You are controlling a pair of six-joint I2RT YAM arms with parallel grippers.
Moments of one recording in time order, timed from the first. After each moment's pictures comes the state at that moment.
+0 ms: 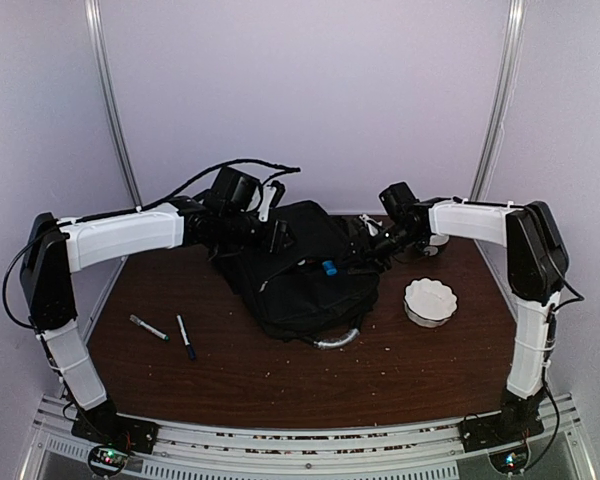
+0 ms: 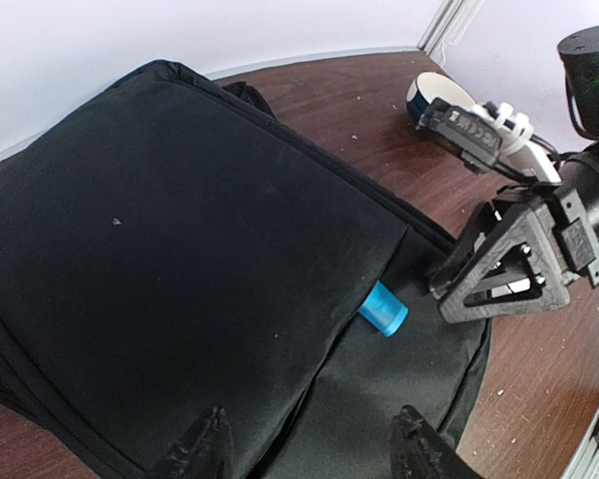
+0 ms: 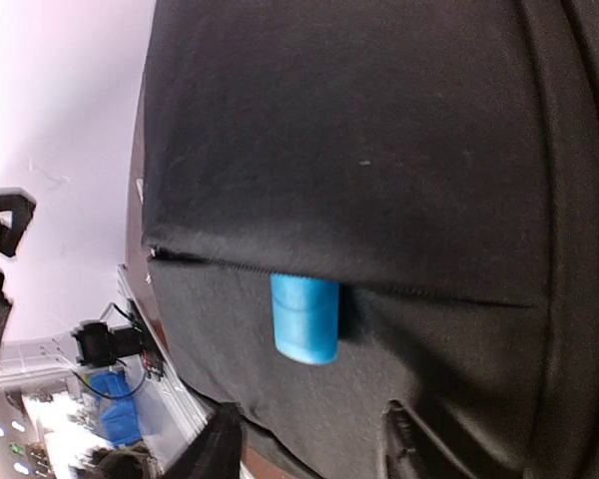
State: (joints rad) left arm -0.73 1.79 1.47 -0.32 0.09 -0.29; right arm 0.44 2.01 1.55 -0.54 -0.74 0.46
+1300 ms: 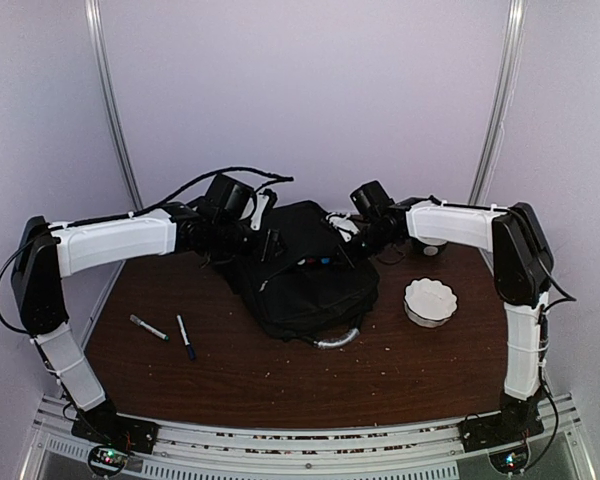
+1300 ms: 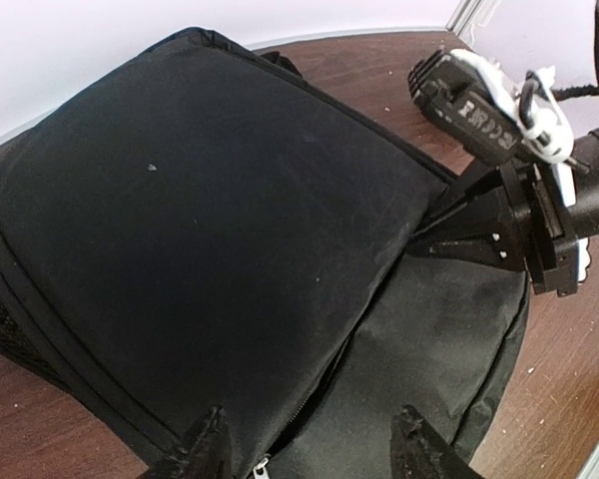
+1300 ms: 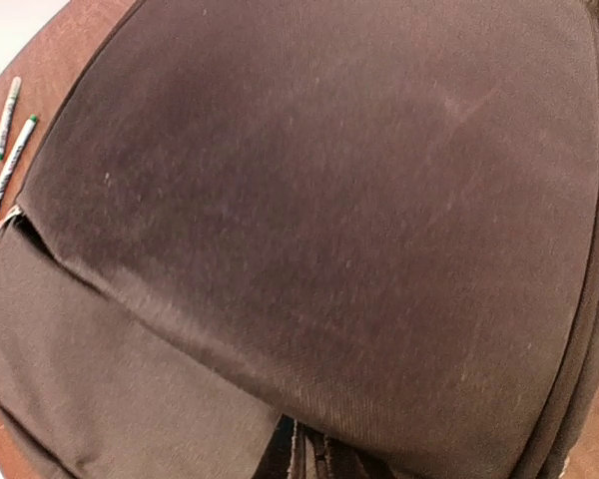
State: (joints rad) left arm -0.73 1.73 1.38 -0.34 0.02 -0.27; right arm 0.57 2.07 1.65 -0.51 -0.32 -0.14
